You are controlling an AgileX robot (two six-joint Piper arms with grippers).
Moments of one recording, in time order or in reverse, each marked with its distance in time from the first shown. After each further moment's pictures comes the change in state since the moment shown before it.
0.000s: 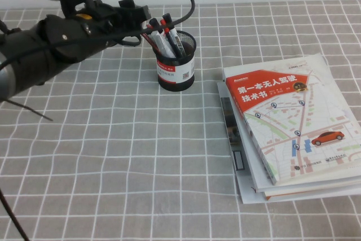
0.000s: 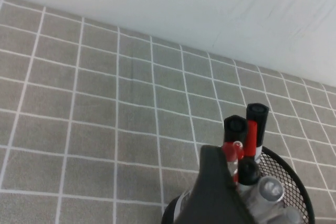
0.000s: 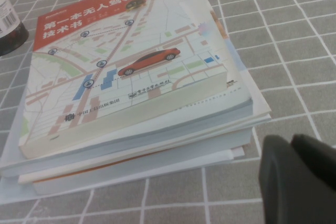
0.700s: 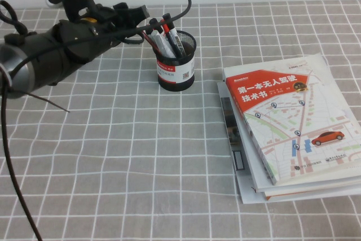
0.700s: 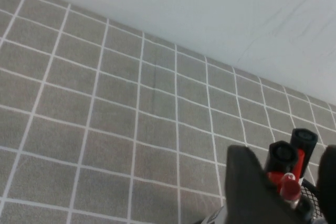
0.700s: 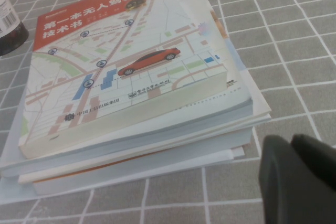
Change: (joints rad) right arm 0.000 0.000 0.000 0.000 0.000 0.000; left arm 0.010 0.106 -0.057 -0.033 -0.072 -0.047
